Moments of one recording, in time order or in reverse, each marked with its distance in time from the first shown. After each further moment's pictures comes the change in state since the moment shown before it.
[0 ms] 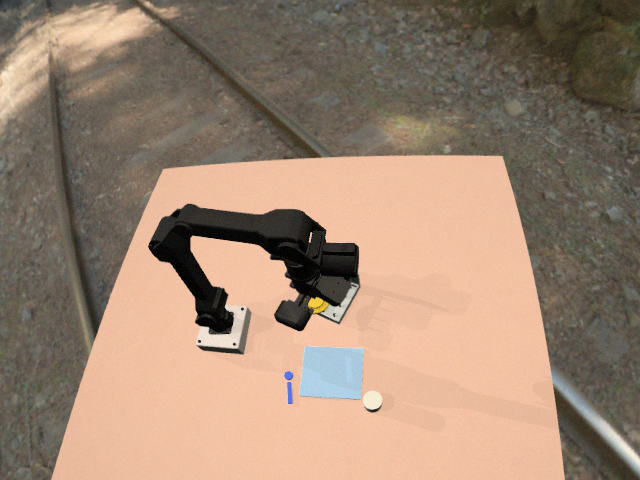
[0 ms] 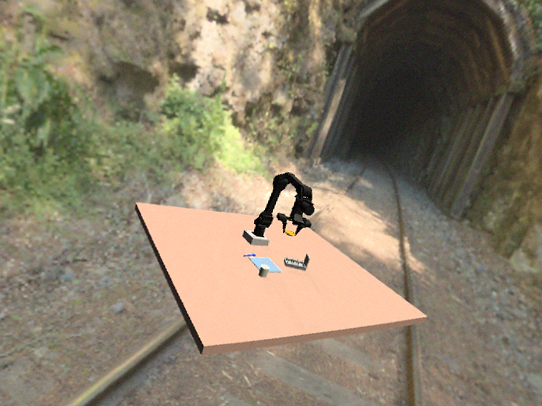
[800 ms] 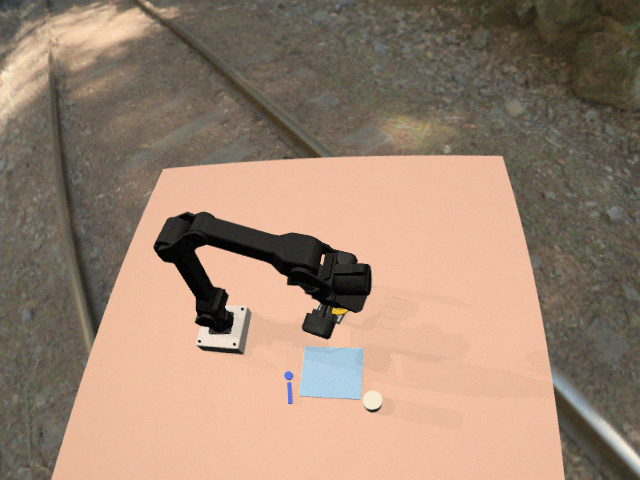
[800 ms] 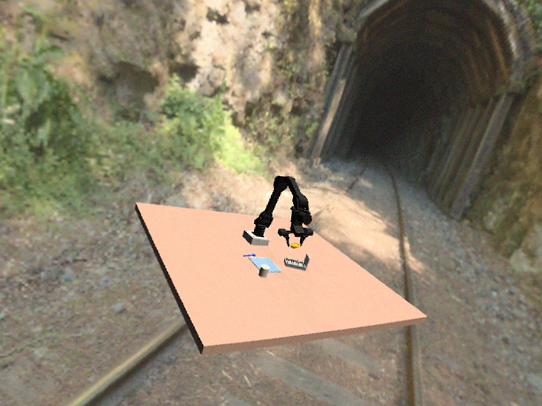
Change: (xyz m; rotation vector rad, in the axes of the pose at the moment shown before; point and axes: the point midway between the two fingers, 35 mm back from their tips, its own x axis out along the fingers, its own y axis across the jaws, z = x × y) arm 0.052 0.032 0.033 -0.054 -0.075 0.236
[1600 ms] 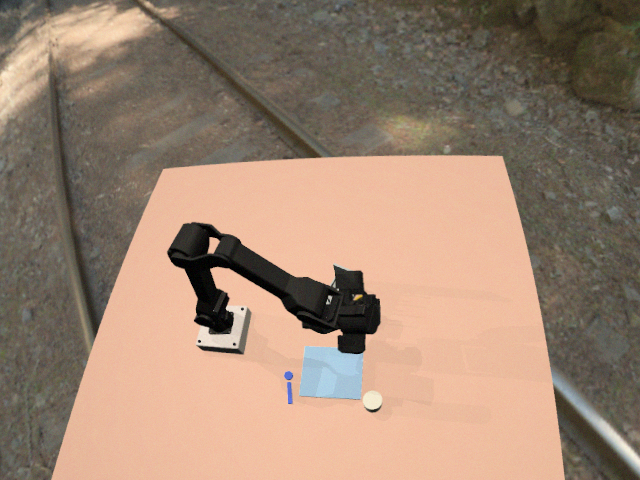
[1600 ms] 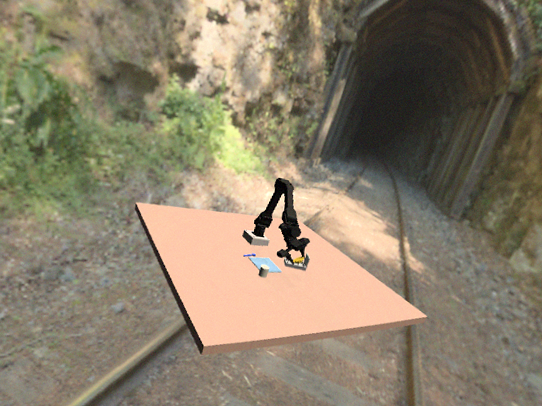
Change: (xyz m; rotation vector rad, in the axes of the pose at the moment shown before) arm 0.070 0.003 0.040 -0.250 -0.197 0.377
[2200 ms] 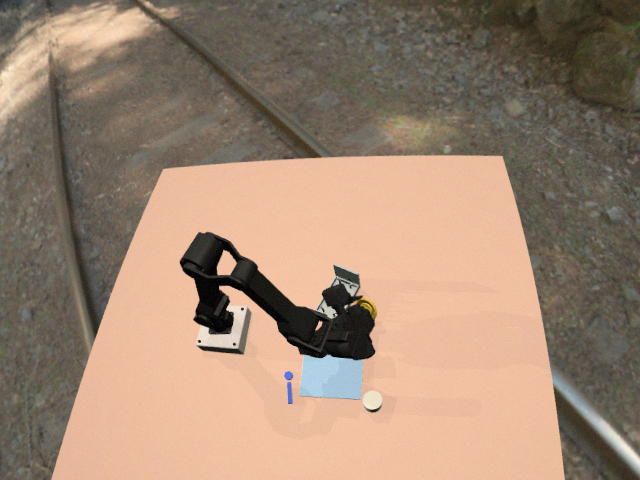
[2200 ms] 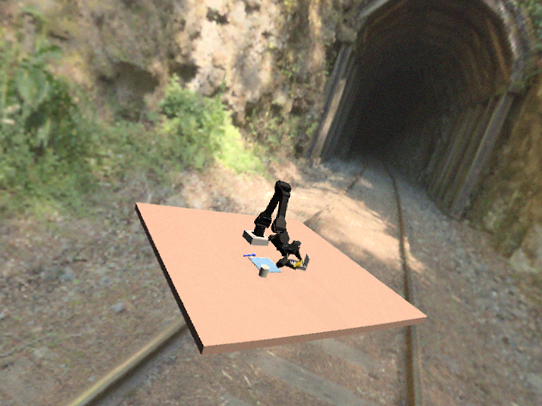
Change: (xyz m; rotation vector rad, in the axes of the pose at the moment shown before) arm 0.024 -0.016 -0.012 -0.296 -0.212 0.270
